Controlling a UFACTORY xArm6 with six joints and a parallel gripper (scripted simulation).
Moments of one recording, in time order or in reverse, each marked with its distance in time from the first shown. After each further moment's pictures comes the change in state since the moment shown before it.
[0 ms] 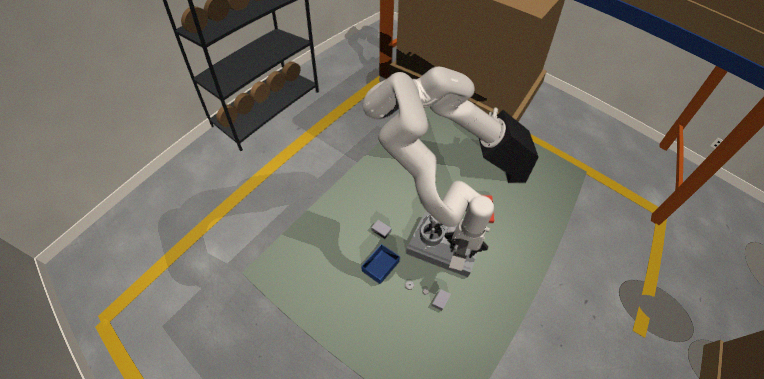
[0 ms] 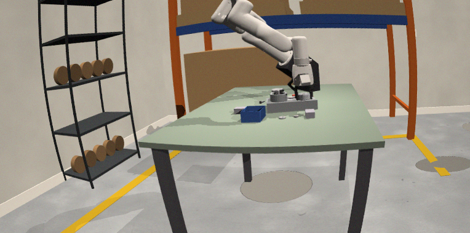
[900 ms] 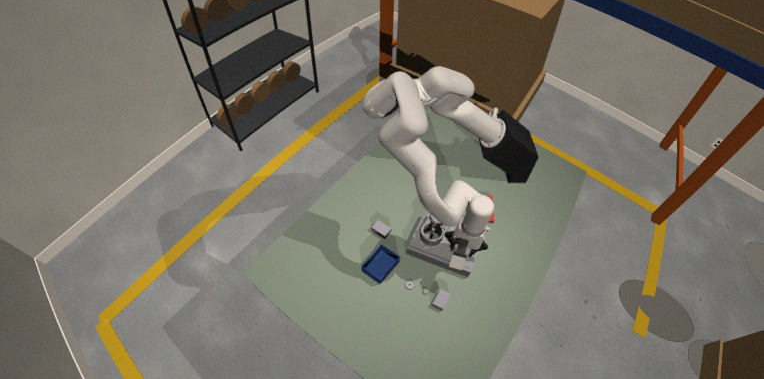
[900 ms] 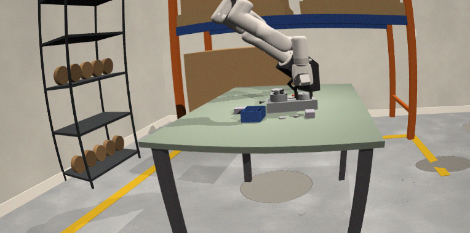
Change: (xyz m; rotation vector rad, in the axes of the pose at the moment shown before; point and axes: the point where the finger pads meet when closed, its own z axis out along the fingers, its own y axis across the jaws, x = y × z) arm -0.002 0.001 -0.001 -0.005 -0.006 -0.001
